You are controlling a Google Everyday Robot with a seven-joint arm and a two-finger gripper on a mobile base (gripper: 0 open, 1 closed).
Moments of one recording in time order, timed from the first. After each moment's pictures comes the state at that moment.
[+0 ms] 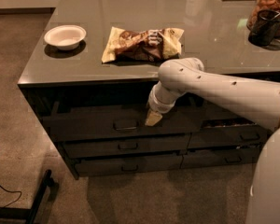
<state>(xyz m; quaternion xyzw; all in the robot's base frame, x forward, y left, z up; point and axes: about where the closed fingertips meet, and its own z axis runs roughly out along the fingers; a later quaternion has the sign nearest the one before) 0.643 -0.049 0.644 -0.69 0.70 0.03 0.20</state>
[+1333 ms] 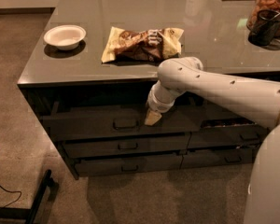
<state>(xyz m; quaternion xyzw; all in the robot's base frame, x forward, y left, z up) 0.644 -0.049 0.645 -0.69 0.69 0.03 0.20</state>
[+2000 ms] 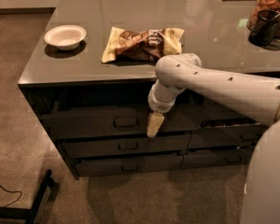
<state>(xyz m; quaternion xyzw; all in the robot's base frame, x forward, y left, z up) 0.630 -0.056 0.646 -0.69 0.70 0.04 0.16</state>
